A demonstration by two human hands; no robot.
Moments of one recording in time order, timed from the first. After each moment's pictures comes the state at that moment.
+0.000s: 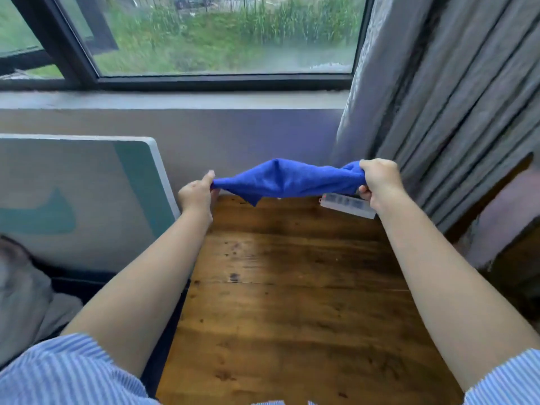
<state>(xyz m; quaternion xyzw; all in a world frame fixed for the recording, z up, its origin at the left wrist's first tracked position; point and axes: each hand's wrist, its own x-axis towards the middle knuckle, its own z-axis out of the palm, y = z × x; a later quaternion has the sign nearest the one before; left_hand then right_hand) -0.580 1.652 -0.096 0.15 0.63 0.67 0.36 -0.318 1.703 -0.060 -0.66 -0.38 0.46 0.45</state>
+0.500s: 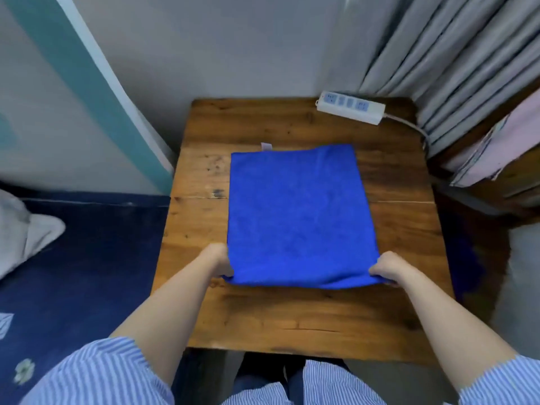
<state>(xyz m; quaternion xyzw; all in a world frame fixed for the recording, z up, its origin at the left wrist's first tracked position) -0.526 1.511 -0.285 0.50 0.71 -0.31 0.38 -0.204 1.548 -0.317 -0.75 -0.45 0.43 -0.22</state>
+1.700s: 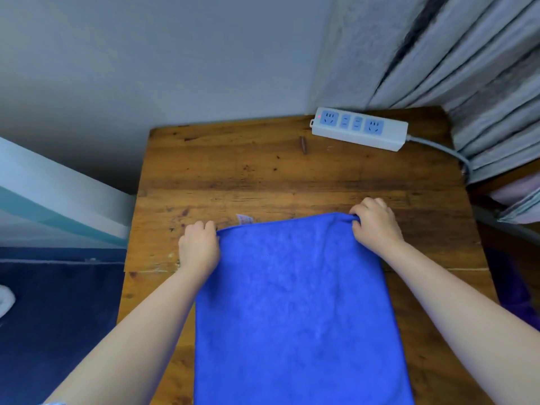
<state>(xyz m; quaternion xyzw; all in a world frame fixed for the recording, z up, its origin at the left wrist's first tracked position) -0.536 1.692 -0.359 0.56 0.80 -0.16 0.15 -0.246 1.755 -0.371 -0.65 -0.73 0.23 -0.05</state>
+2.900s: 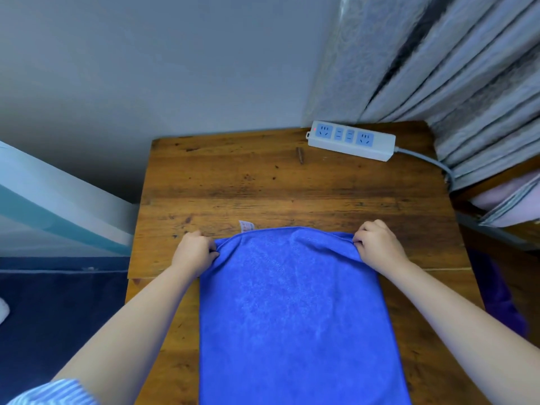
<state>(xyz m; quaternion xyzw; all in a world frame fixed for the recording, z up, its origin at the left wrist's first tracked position) -0.570 1.694 -0.359 0.61 0.74 -0.14 0.24 -0.236 1.725 -0.358 -0.63 -0.74 0.22 -0.04</state>
